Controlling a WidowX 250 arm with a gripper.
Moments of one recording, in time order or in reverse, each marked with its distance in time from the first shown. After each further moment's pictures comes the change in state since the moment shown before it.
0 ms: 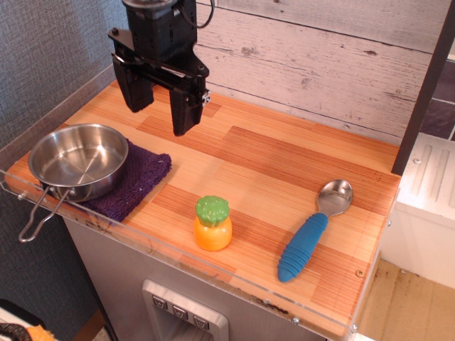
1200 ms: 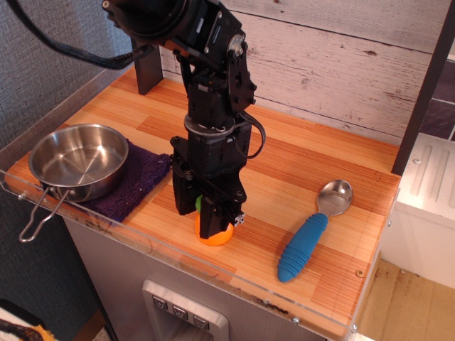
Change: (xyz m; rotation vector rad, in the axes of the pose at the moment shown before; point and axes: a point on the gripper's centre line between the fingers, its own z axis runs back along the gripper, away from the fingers) arm -0.027 -0.065 -0.082 -0.042 0.137 -0.299
